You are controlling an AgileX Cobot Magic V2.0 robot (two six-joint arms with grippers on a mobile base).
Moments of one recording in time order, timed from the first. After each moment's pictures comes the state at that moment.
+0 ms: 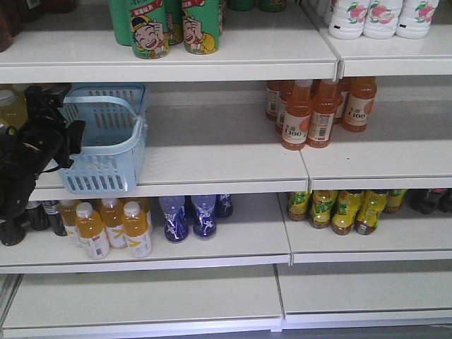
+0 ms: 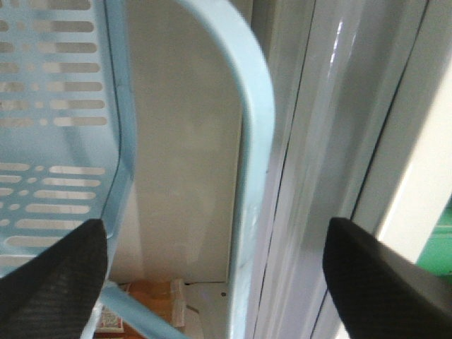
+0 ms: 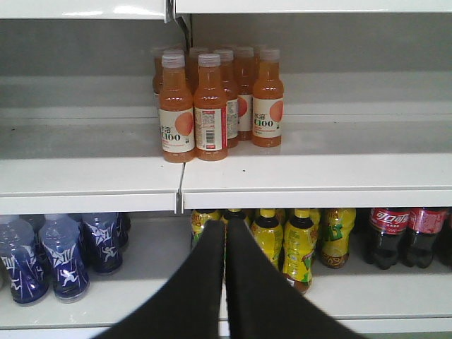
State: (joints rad) left arm 0.04 2.07 -1.11 0.21 -0.93 -1.79; right arm -0.05 -0.01 0.03 0.18 0.16 -0.16
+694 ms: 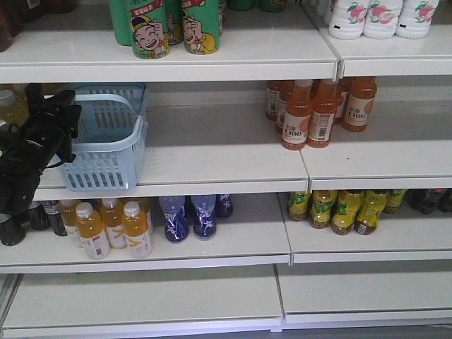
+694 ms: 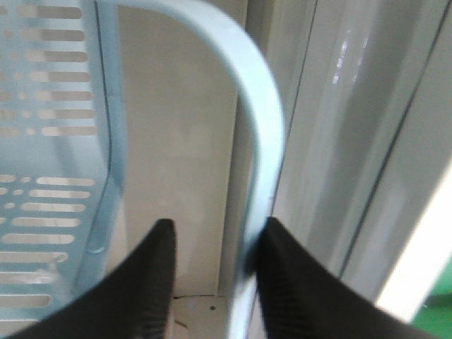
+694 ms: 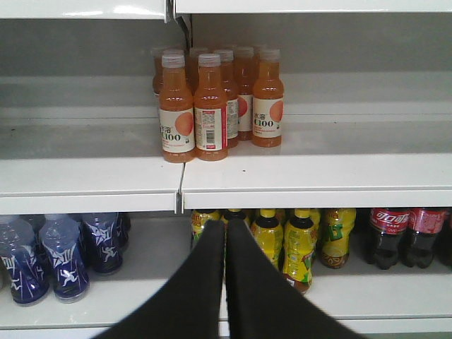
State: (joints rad) left arm 0.04 2.11 -1.16 0.18 -0.95 -1.79; right arm -0.05 -0.01 0.03 0.18 0.16 -0.16
